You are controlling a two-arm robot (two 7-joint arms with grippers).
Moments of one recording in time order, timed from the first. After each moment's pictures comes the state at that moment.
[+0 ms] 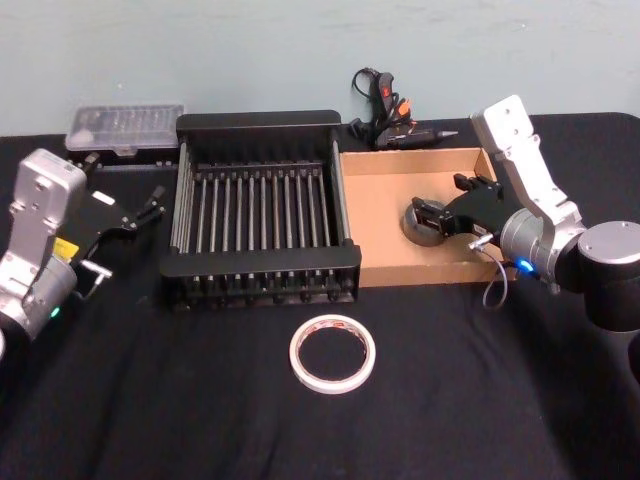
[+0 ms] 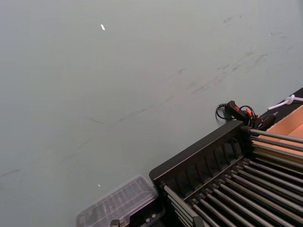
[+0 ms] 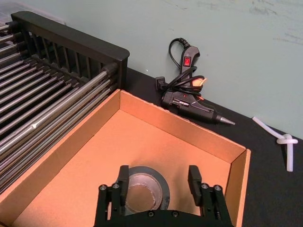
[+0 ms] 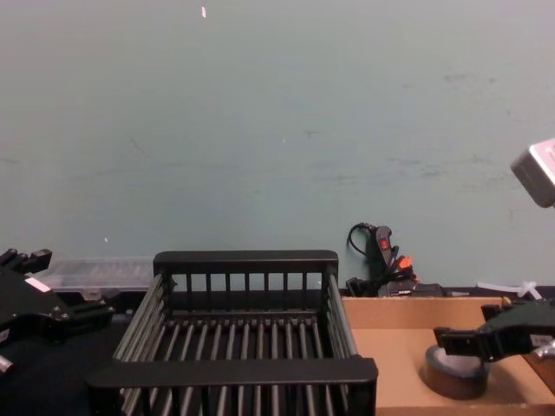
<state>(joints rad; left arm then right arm) -0.20 0.60 0.45 -1.41 -0.25 -0.12 0.03 0.34 0.29 -0.30 -1.30 0.08 0.34 0.30</state>
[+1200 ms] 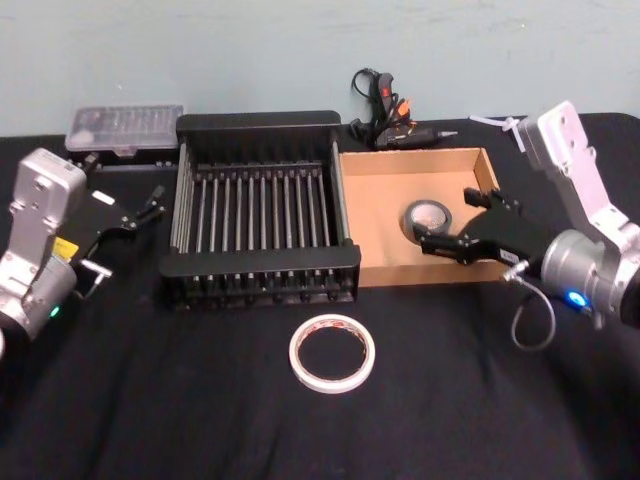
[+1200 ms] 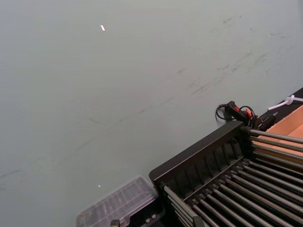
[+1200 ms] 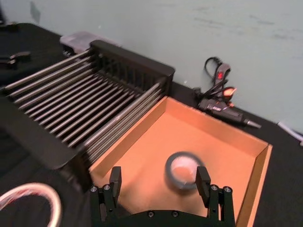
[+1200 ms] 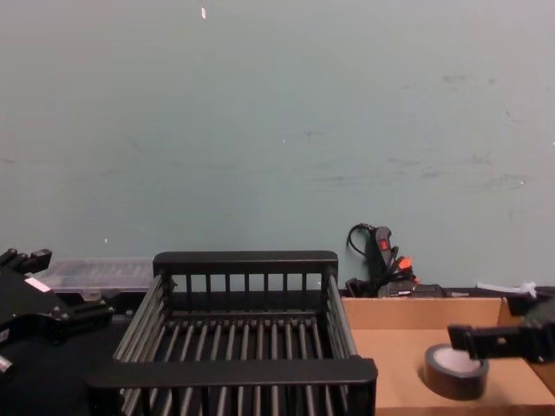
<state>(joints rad) -0.20 0.60 0.45 -1.41 -0.25 -0.12 0.03 0.12 0.43 -0.23 -1.68 0.22 0.44 0.41</state>
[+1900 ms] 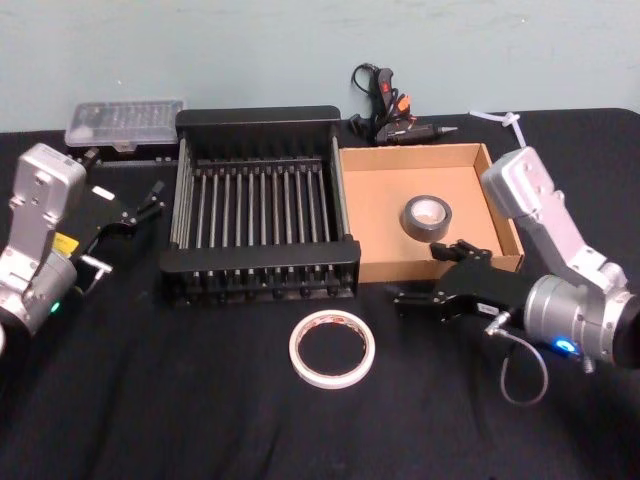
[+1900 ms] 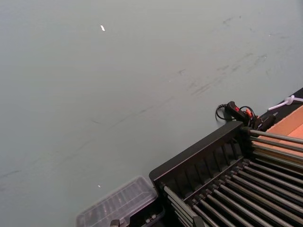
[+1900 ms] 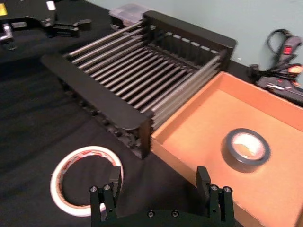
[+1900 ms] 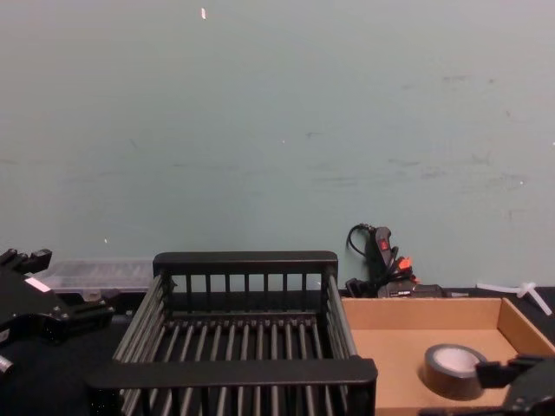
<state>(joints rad) -0.20 0.60 0.45 -1.41 -0.25 -0.12 0.03 0.05 0.51 -0.32 -1.79 0.27 0.51 0.45</state>
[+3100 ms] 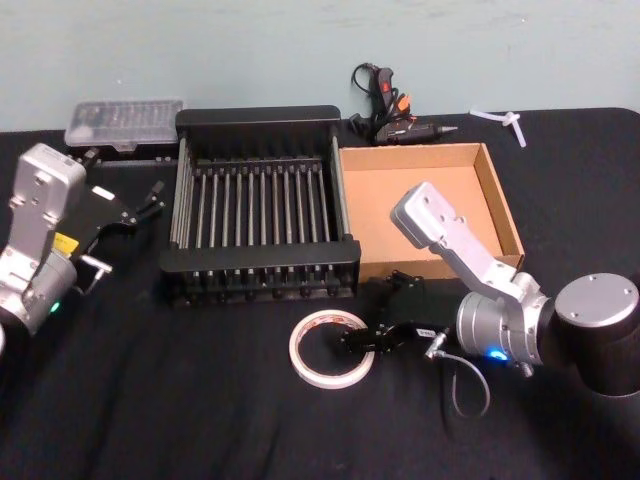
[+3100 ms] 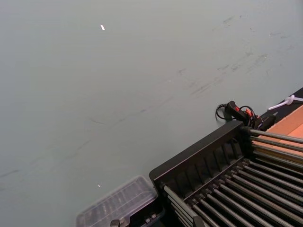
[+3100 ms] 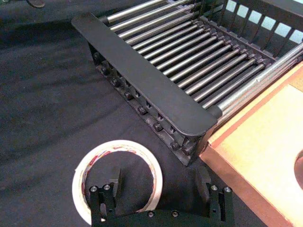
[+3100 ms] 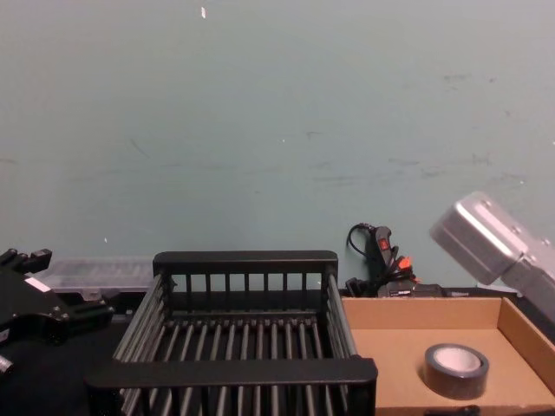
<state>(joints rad) -0.20 0.60 0.45 -1.41 -0.25 -0.12 0.03 0.22 0.49 -0.54 -1.63 0.24 0.51 0.48</state>
